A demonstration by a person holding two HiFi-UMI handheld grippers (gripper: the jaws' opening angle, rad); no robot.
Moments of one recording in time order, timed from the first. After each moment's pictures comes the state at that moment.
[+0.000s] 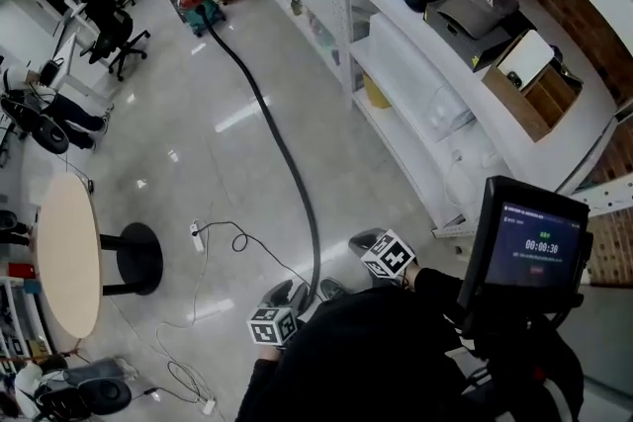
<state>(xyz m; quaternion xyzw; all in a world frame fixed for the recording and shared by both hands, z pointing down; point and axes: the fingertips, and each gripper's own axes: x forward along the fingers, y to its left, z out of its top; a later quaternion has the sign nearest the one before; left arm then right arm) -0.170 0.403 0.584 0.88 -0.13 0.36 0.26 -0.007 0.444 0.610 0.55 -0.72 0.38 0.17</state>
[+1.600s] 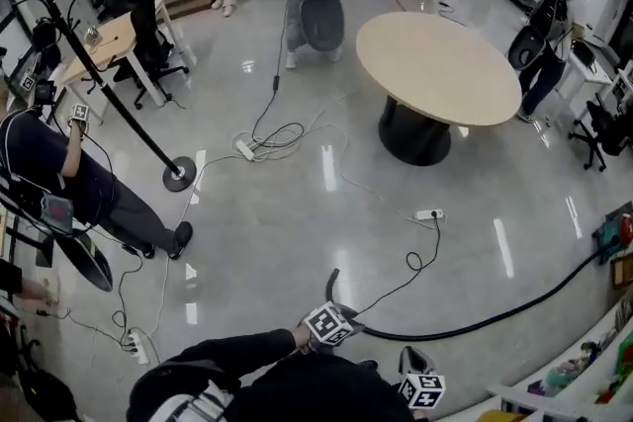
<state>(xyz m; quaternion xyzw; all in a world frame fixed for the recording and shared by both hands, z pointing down) -0.449 0.368 0.617 0.74 -0.46 0.18 0.45 -0.318 0.319 0.564 0.20 -0.90 0.22 0.33</state>
